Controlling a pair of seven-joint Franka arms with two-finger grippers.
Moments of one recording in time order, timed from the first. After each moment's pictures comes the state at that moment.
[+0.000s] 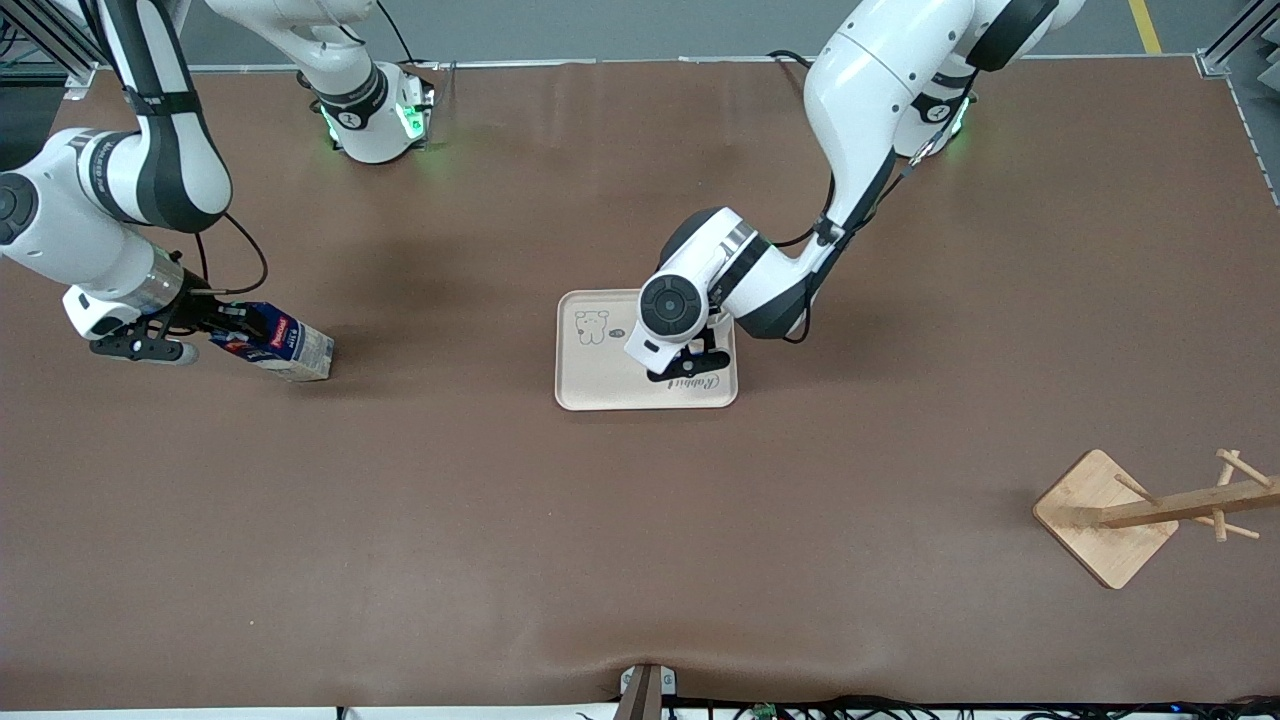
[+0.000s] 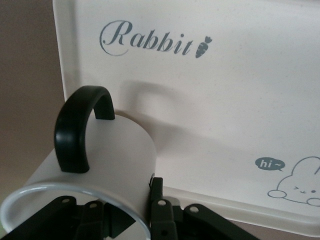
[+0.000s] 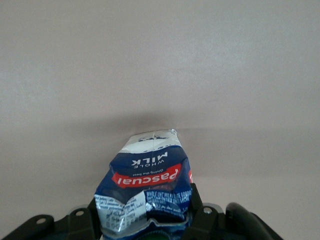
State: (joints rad) left arm -0.59 0.76 -0.22 -1.47 -0.07 1.90 -0.92; right arm -0.04 0.01 -0.11 -2.32 0.06 2.28 -0.08
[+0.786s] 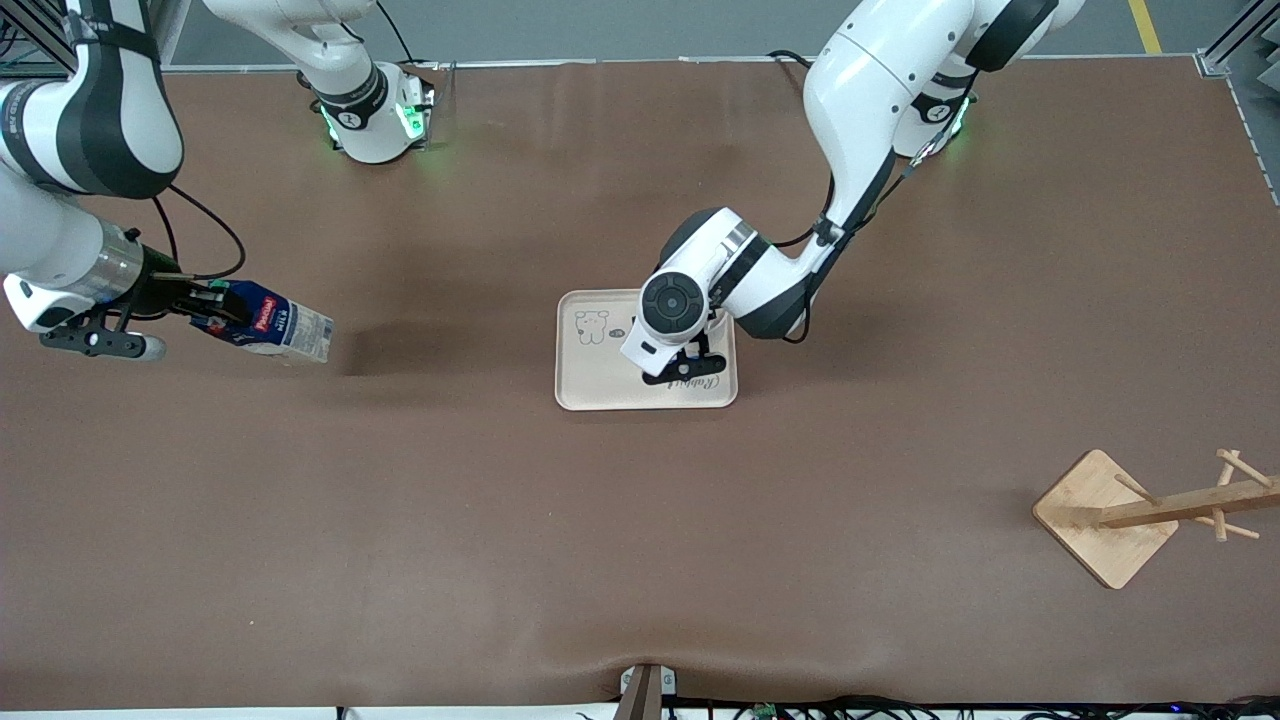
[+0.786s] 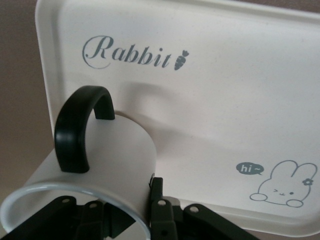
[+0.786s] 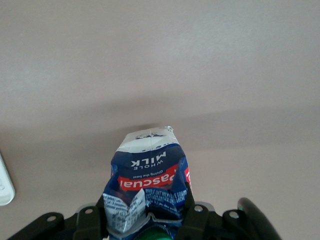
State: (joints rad) left arm -0.59 0.77 -0.22 -1.47 -0.08 1.96 -0.91; right arm 0.05 -0.02 -0.10 -2.01 0.06 1.87 0.06
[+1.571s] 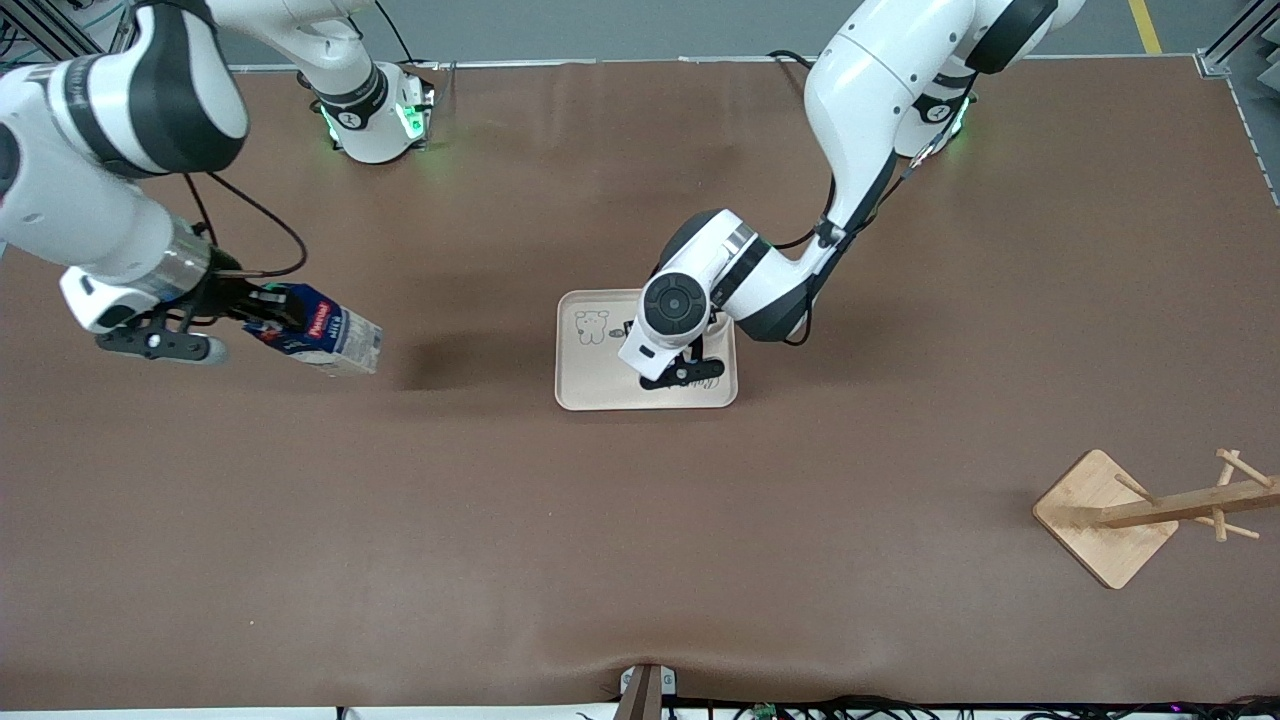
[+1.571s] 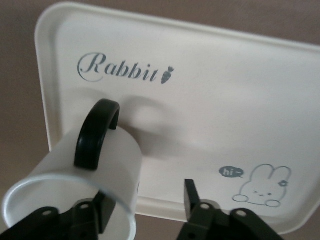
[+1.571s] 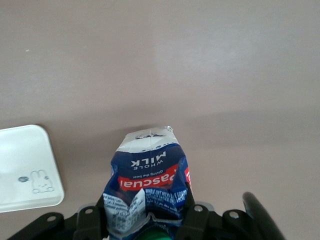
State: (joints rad) left arm -0.59 0.75 -0.22 -1.43 -0.08 1.97 -0.91; right arm 0.24 0.02 -0.10 -1.91 0.08 1.86 0.26
